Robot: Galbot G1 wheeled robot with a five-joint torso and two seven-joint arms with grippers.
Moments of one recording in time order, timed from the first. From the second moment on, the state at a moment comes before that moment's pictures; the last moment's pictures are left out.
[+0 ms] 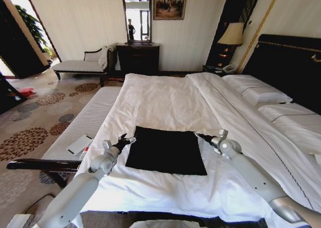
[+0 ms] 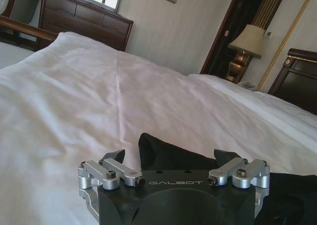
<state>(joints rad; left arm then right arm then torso) 0.98 -0.91 -0.09 -1.71 -1.00 0.12 -0.09 -0.77 0.82 0.15 1.33 1.29 -0.44 0.03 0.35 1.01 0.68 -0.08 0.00</state>
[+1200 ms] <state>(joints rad) 0.75 -1.02 -0.04 -1.49 -1.06 0.17 -0.10 -0.80 0.79 0.16 1.38 1.28 -0.41 0.05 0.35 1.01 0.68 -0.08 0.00</state>
